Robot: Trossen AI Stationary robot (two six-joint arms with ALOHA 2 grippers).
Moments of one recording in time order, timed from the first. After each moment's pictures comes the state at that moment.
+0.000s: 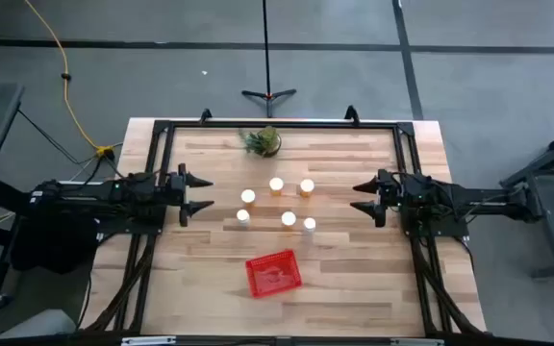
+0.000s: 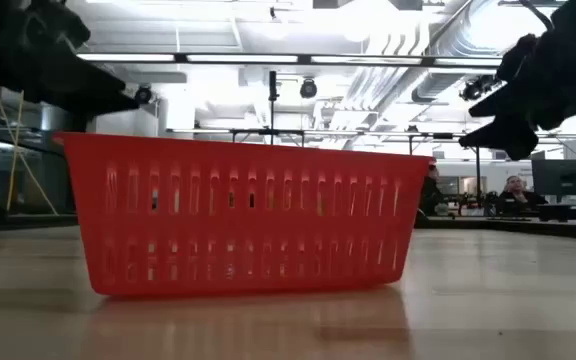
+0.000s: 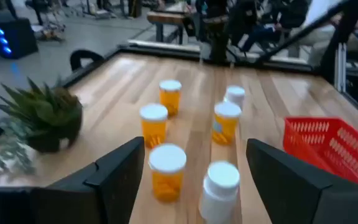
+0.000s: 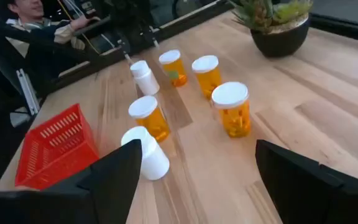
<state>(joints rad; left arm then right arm) -0.01 0.17 0.18 -0.19 -0.18 -0.09 -0.08 0.27 0.14 -0.16 0.06 0.41</state>
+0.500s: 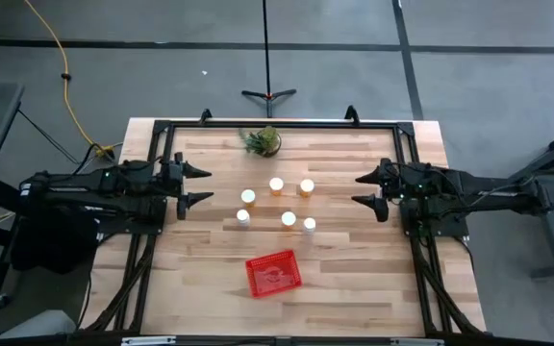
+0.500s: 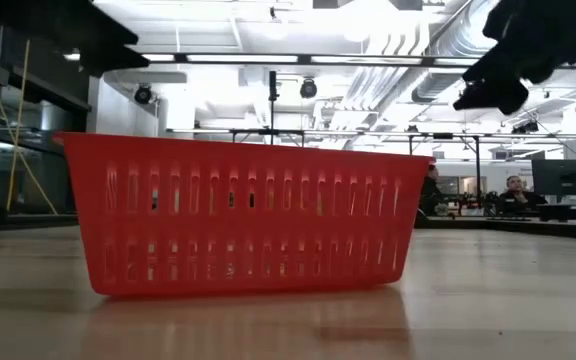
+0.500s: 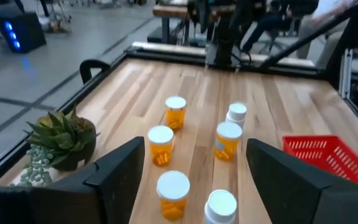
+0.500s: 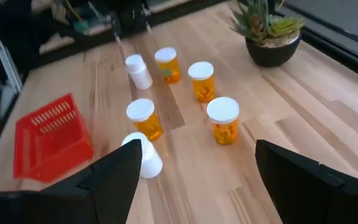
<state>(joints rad) -0.01 0.44 0.51 -0.36 -0.19 -0.08 -0.08 0.53 0.49 -0.42 0.08 0.29</state>
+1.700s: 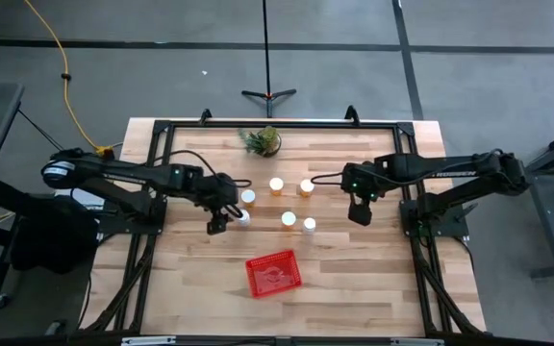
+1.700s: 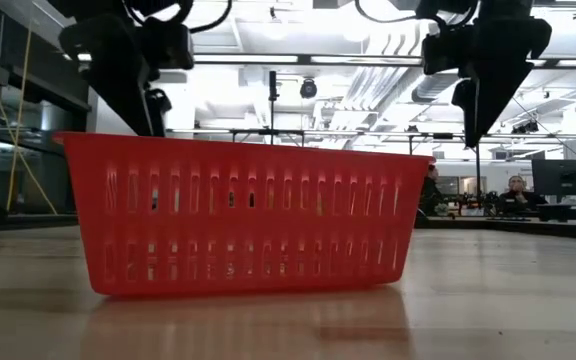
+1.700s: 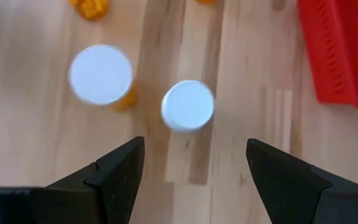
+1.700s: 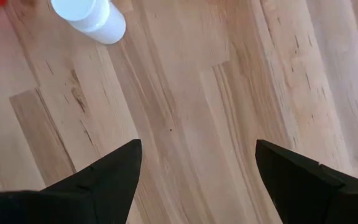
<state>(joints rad) -0.01 1.24 0.84 -0.64 0.03 -0.13 -0.08 1.23 0.97 -1.02 0.01 0.28</state>
